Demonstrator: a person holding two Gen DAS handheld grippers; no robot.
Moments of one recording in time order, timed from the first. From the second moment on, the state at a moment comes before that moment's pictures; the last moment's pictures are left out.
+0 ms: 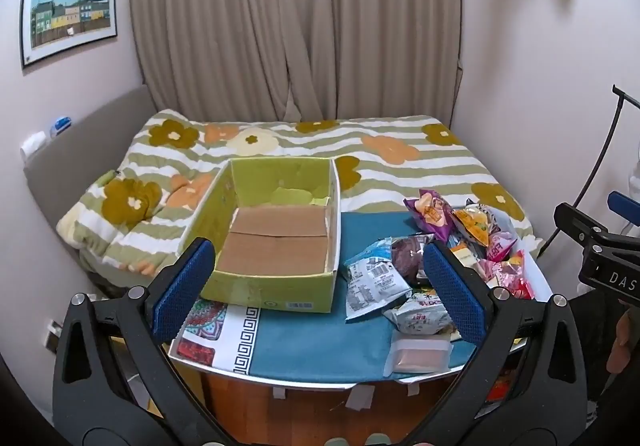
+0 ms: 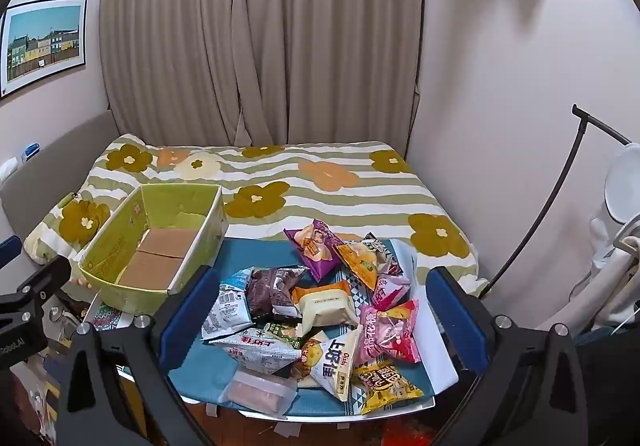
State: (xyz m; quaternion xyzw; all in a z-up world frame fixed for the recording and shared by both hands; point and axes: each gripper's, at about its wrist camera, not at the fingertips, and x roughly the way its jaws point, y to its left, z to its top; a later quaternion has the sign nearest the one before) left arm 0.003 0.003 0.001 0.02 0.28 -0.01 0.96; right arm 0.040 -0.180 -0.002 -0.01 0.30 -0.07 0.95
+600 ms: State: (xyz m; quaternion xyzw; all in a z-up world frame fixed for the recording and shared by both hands) left arm 0.007 0.000 -0.004 0.02 0.29 -0.01 0.96; right arm 0.040 -0.179 -0.003 -0.02 0.31 -0.07 0.95
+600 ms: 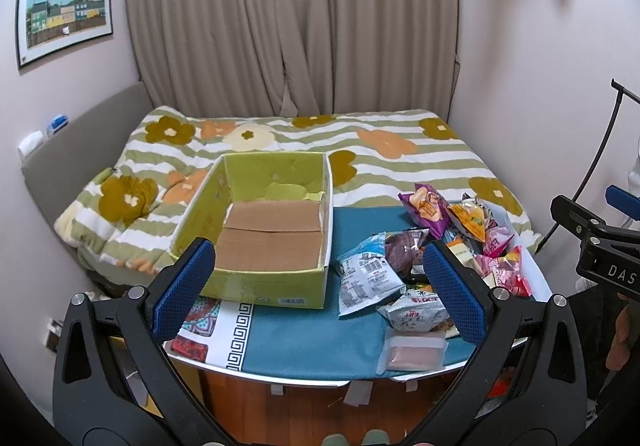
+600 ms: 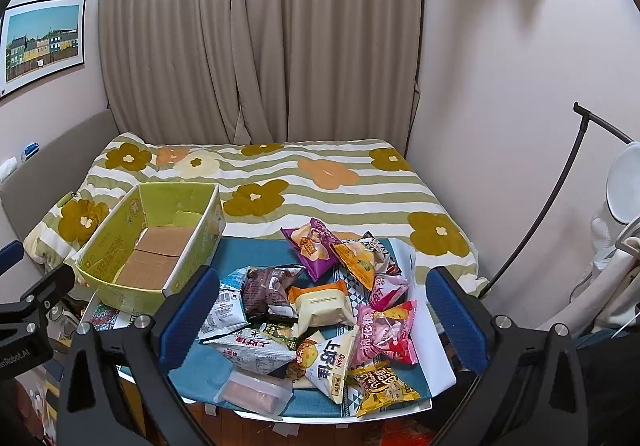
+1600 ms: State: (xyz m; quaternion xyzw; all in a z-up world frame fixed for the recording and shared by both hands) left arm 0.009 -0.009 -0.004 0.02 0.29 -0.01 0.96; right arm 0.041 -0.182 -0.007 -0.01 0.31 -0.07 0.95
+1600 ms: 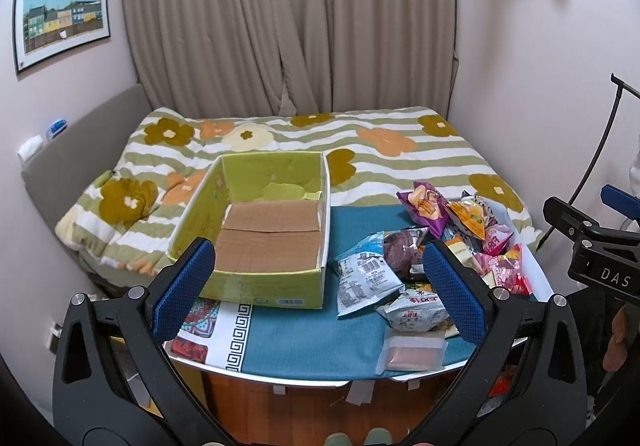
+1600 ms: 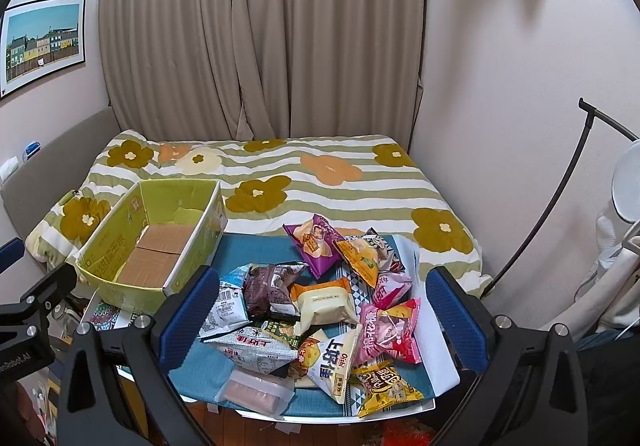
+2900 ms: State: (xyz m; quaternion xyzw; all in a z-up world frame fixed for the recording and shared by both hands) left arm 0.016 -0.019 -0.019 0.02 0.33 -0.04 0.94; right arm 0.030 -0.194 -0.011 0.00 0.33 -0.08 0.94
